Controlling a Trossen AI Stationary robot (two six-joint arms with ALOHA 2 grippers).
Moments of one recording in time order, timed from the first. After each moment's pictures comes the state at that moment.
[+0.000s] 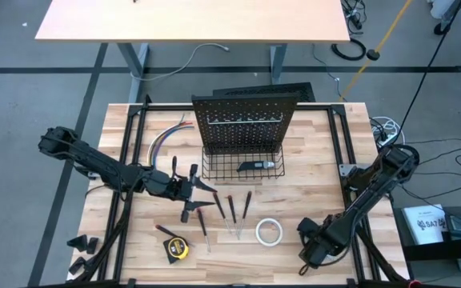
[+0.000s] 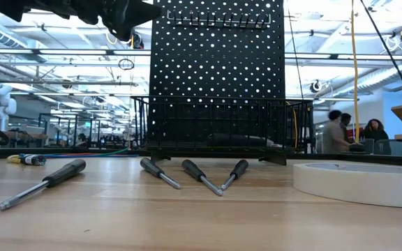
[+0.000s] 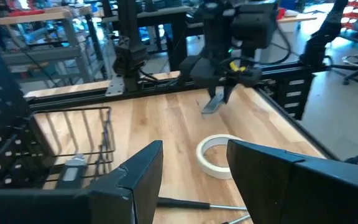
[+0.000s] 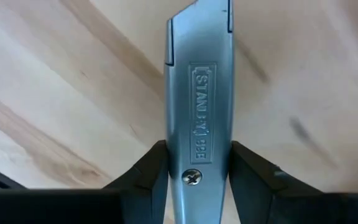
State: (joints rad) left arm -0.33 1.21 0.53 0.52 -0.18 0.07; right arm 0.84 1.69 1.06 -0.91 -0.12 1.61
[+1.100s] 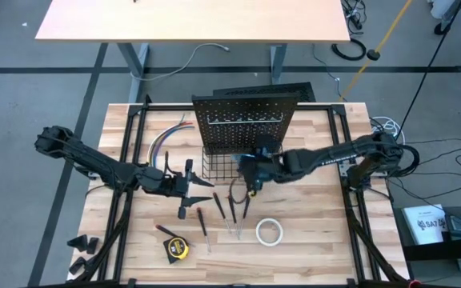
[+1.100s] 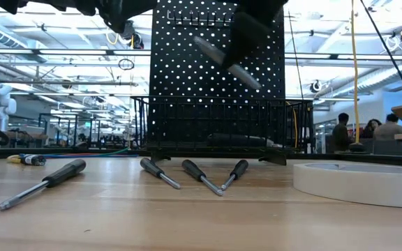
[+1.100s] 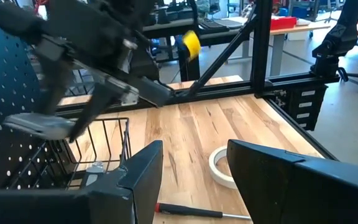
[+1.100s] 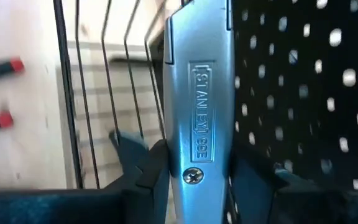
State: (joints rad) left arm -0.34 1.13 0.53 0.47 -0.22 0.08; right arm 0.14 1.69 1.41 -0.67 0.65 -0.01
